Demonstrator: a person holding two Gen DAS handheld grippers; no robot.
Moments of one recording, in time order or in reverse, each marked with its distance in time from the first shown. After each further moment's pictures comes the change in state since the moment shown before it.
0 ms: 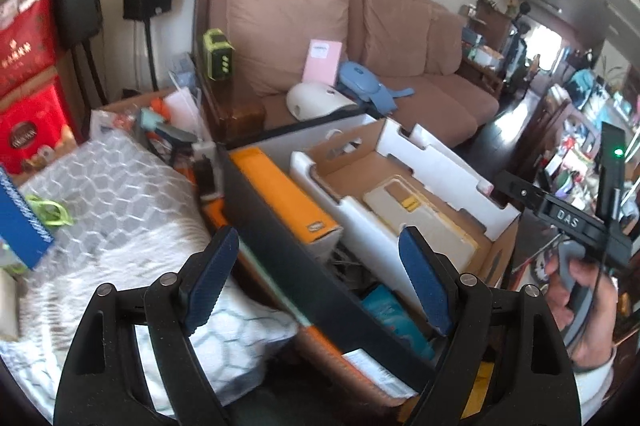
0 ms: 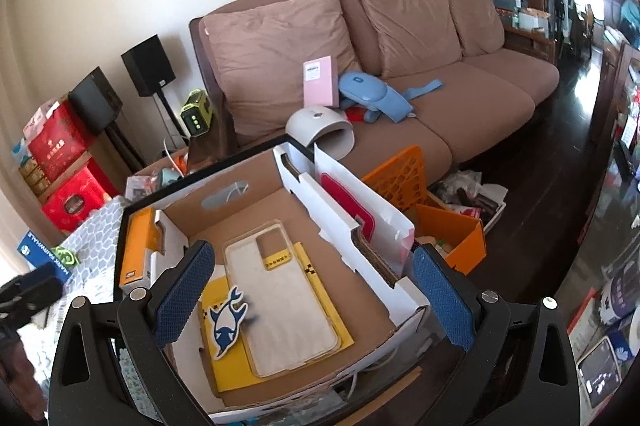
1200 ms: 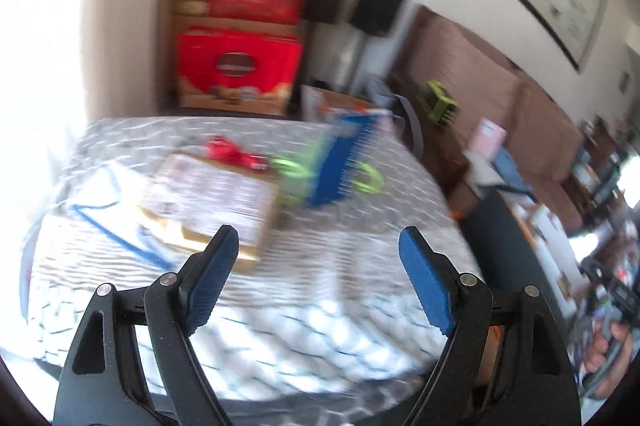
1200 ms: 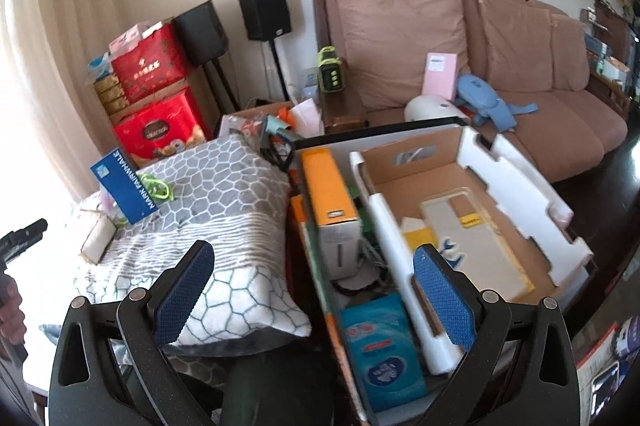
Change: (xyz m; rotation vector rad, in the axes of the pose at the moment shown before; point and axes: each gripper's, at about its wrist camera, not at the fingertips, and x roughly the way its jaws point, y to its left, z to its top) left arm -0.169 0.284 -0.108 -0.484 -0.137 0.321; right arm -0.022 0.185 -0.051 -0.259 0.087 0.208
